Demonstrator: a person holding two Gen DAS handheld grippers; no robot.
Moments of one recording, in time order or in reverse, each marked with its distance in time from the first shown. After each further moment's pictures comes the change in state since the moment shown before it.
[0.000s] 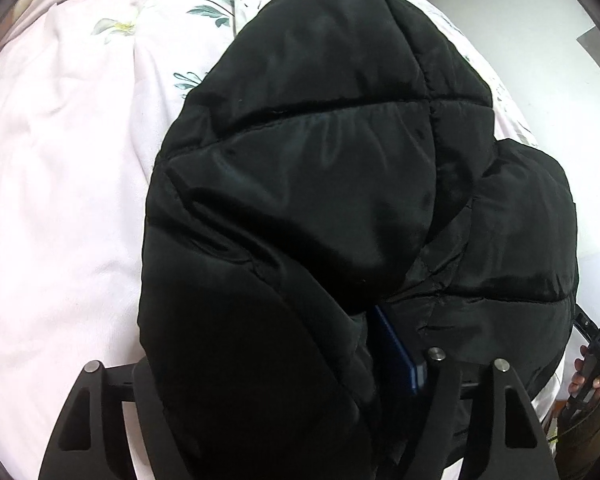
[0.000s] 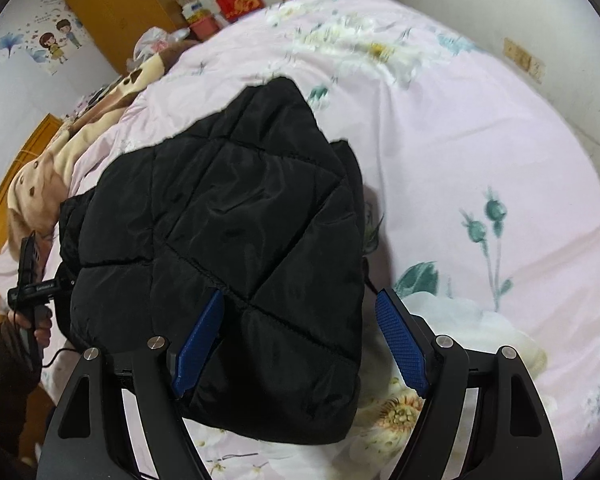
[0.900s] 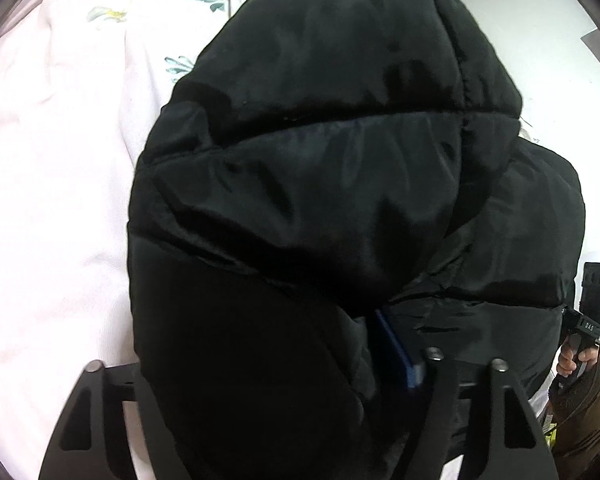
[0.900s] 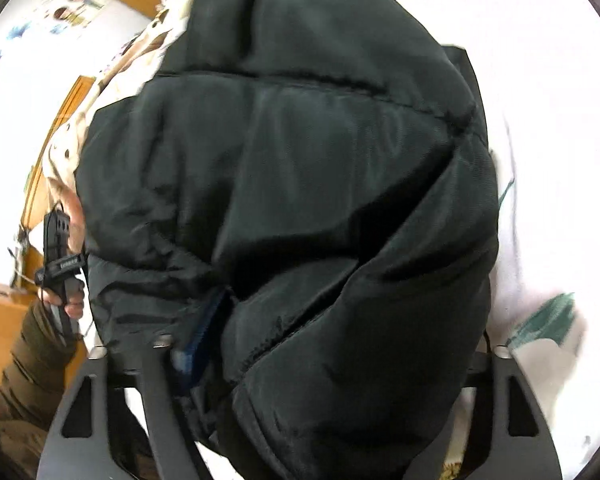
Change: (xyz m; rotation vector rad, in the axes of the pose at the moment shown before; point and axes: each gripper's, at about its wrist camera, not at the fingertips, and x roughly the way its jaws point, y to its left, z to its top) left arm 0.018 0.006 0.020 0.002 0.043 -0.021; right arm 0.070 0.019 0.019 -0.068 0.232 0.181
